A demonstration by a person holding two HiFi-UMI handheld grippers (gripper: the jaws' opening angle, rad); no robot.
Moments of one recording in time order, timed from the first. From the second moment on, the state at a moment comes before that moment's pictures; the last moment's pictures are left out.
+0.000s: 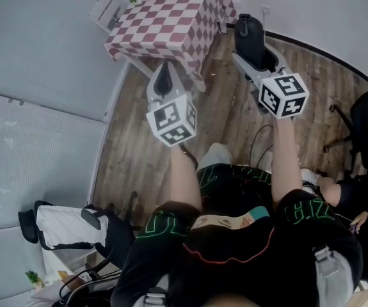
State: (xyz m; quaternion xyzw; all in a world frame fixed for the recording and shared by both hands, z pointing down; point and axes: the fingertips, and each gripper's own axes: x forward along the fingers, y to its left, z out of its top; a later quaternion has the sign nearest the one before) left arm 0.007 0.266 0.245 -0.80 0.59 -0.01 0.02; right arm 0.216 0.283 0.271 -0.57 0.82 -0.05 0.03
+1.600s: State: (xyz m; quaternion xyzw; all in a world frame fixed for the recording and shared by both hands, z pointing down) left arm -0.137 0.005 0.316 -0.76 0.65 -0.01 -0.08; right arm 0.058 -0.002 0.307 -0.50 0.86 -0.09 -0.05
